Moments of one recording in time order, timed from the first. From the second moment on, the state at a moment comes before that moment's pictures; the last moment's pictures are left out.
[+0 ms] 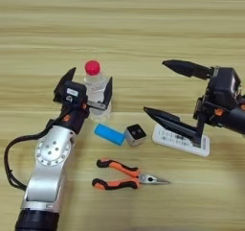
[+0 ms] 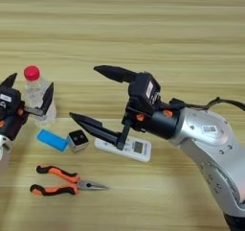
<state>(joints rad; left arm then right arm) 0.03 0.13 -0.02 -0.13 -0.04 -0.13 -0.20 -0.11 -0.54 0.09 -0.72 0.61 0.42 0.71</state>
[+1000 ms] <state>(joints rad) 0.08 0.35 -0.01 -0.48 -0.56 0.01 -0.66 0.01 -0.68 0.03 -0.51 0.54 0.34 0.92</state>
